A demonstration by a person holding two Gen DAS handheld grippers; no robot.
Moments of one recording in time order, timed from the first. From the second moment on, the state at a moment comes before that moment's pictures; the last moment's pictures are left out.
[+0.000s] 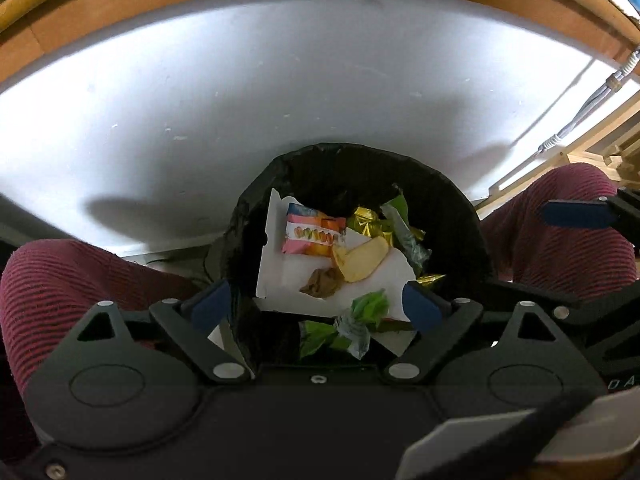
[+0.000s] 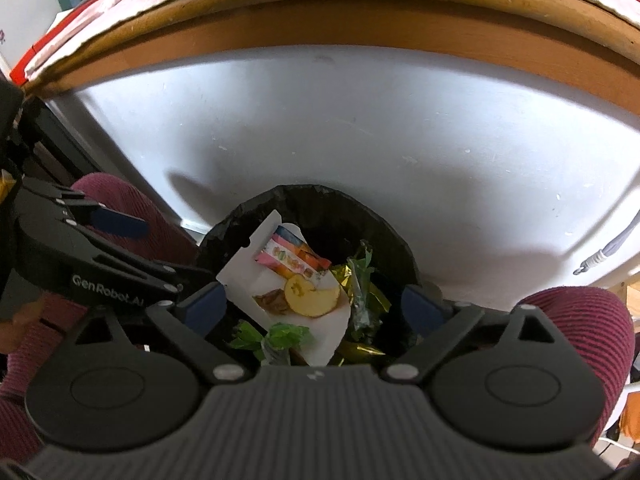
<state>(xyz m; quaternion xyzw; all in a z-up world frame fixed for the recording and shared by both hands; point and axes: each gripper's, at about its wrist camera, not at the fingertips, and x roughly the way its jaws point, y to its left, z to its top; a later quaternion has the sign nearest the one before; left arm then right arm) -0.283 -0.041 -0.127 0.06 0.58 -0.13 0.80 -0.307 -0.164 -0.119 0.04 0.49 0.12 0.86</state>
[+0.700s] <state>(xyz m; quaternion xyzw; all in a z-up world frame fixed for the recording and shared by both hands) -0.283 -0.041 -0.133 0.07 0.59 -0.12 0.80 -0.318 -0.158 -0.128 0.04 0.49 0.13 0.86</state>
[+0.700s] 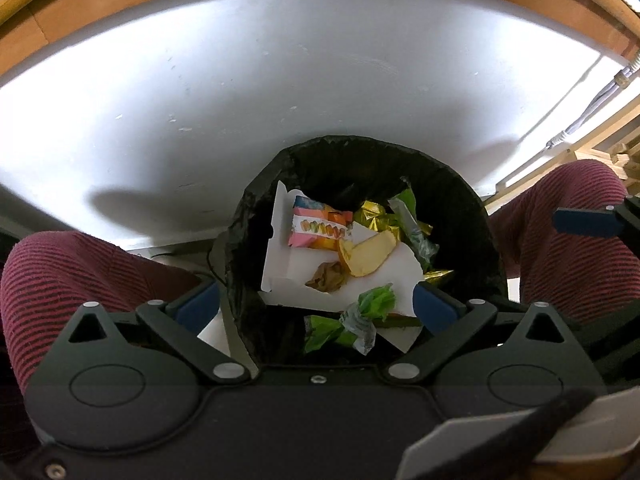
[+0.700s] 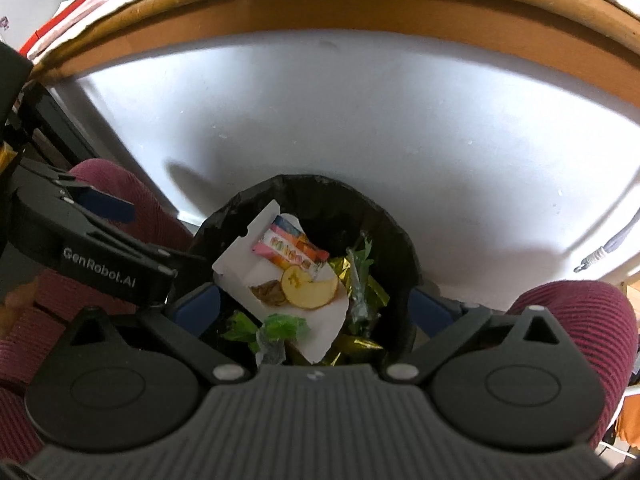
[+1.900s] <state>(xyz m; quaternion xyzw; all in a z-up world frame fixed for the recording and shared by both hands) -0.277 -0.037 -0.143 0.04 0.61 -0.12 0.78 -0.324 -0.152 -0.130 0.02 0.48 0.15 0.86</state>
